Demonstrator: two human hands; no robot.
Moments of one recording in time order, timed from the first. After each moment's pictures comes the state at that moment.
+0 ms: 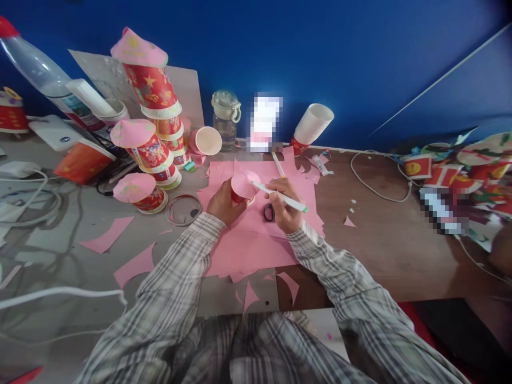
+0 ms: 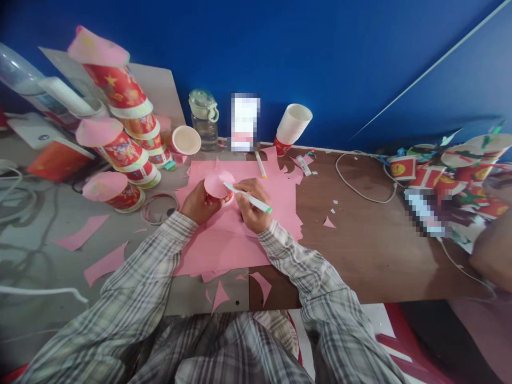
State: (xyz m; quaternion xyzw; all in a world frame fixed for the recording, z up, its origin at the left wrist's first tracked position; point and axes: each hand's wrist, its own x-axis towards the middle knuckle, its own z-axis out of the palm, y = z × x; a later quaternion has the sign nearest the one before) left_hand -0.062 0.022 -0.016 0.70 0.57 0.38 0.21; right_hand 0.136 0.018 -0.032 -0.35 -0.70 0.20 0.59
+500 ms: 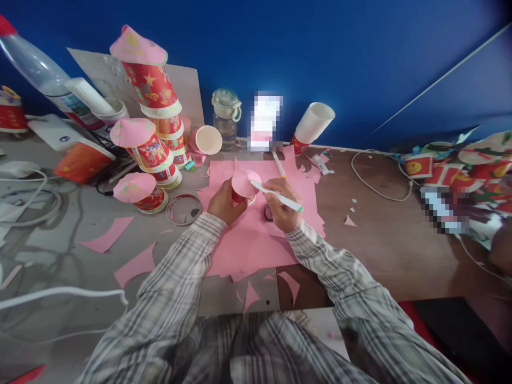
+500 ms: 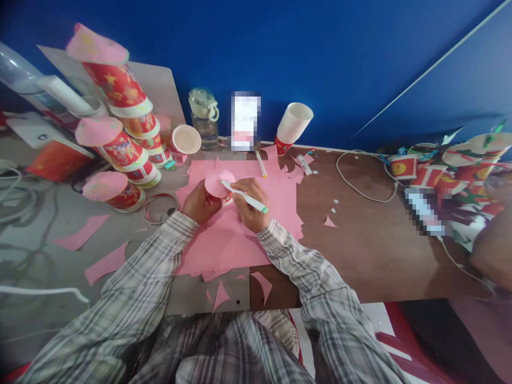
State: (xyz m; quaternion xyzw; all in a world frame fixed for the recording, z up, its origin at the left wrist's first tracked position) left_hand -0.062 0.023 -0.021 0.71 0.57 0.36 0.18; right_hand 0.134 0.021 -0.040 -0.35 -0.72 0.19 0.57
